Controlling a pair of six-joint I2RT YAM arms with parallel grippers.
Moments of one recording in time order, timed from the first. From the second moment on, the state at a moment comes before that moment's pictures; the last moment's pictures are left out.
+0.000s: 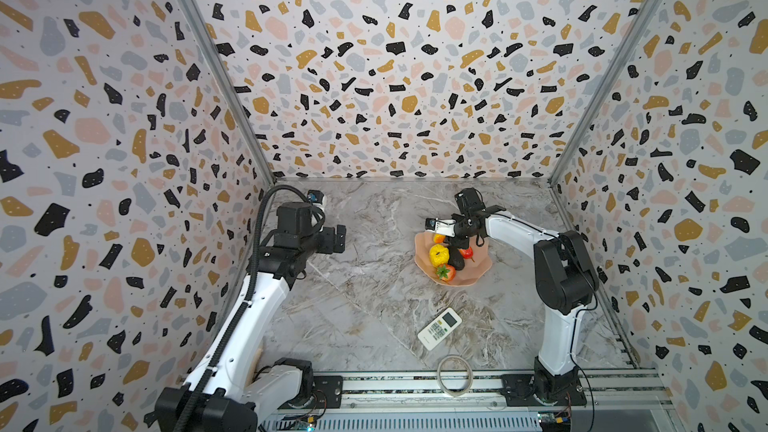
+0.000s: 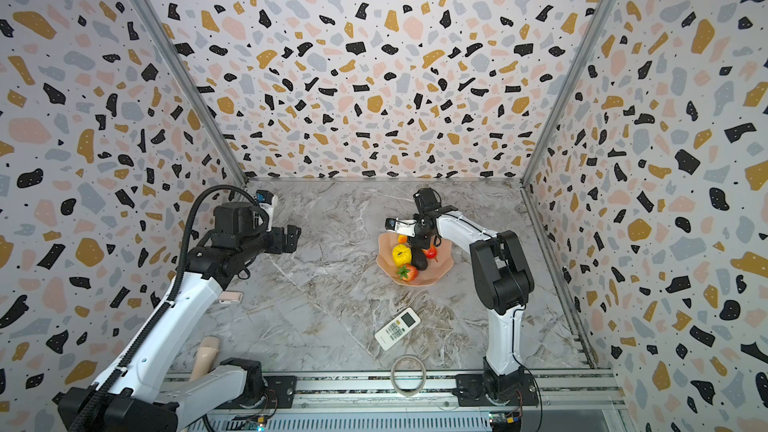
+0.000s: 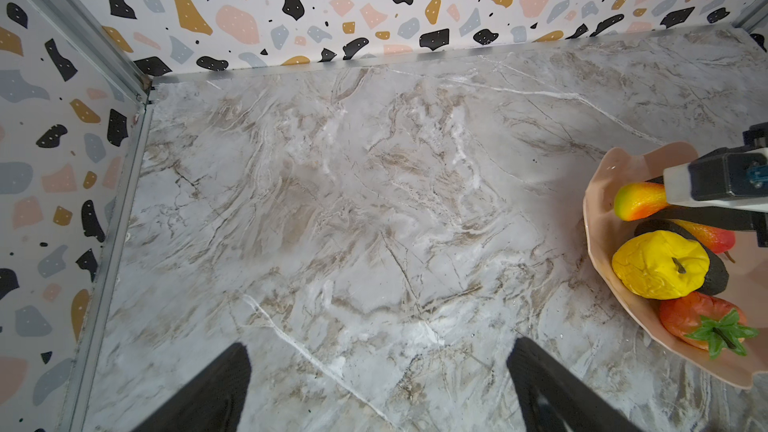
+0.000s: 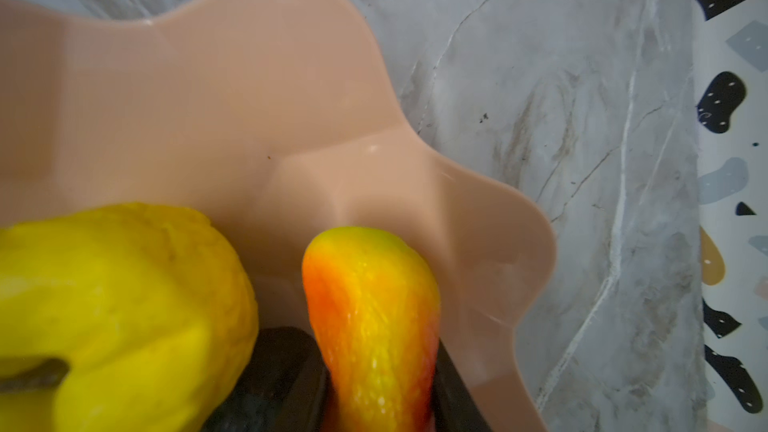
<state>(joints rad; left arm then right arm) -0.14 1.09 1.03 -0.59 0.04 -0.01 0.42 1.98 1.44 -0.53 -0.22 -1.05</state>
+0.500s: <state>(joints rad) -0.14 1.10 1.03 -0.59 0.04 -0.01 0.42 1.98 1.44 -0.54 -0.22 -1.05</state>
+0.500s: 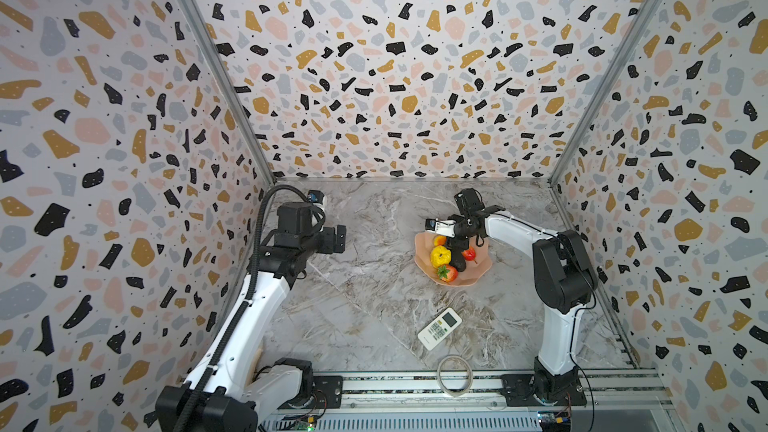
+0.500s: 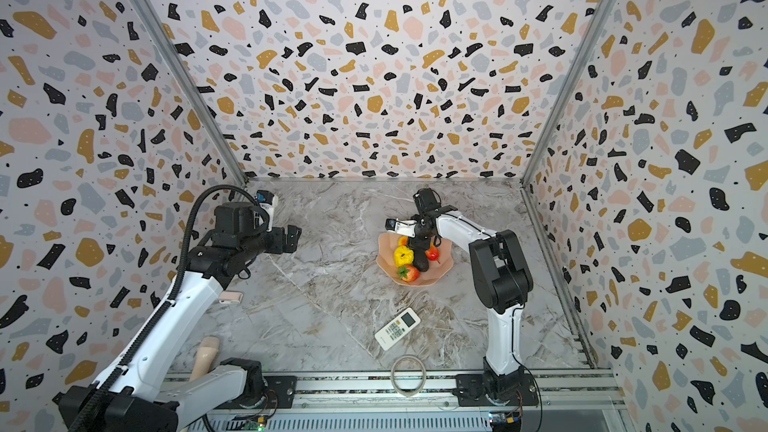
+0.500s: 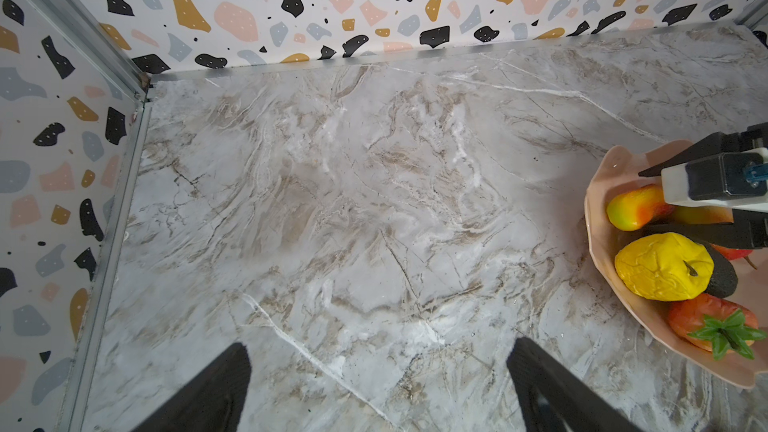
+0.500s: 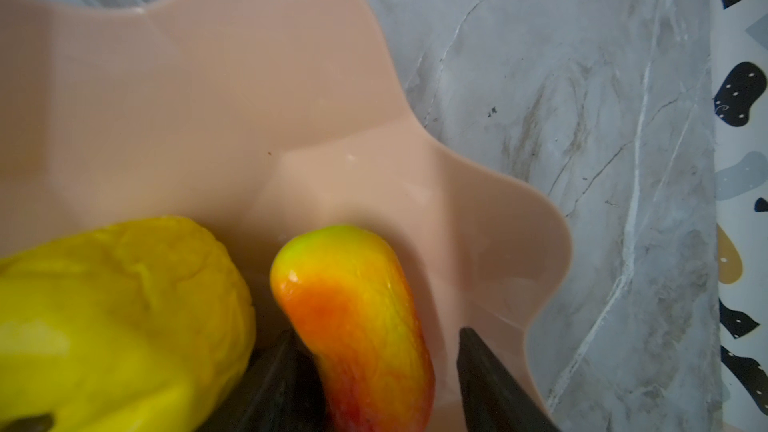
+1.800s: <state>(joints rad) -0.26 0.94 0.62 -0.11 -0.26 -0.19 0.21 0.77 0.29 0.30 0.30 -0.14</state>
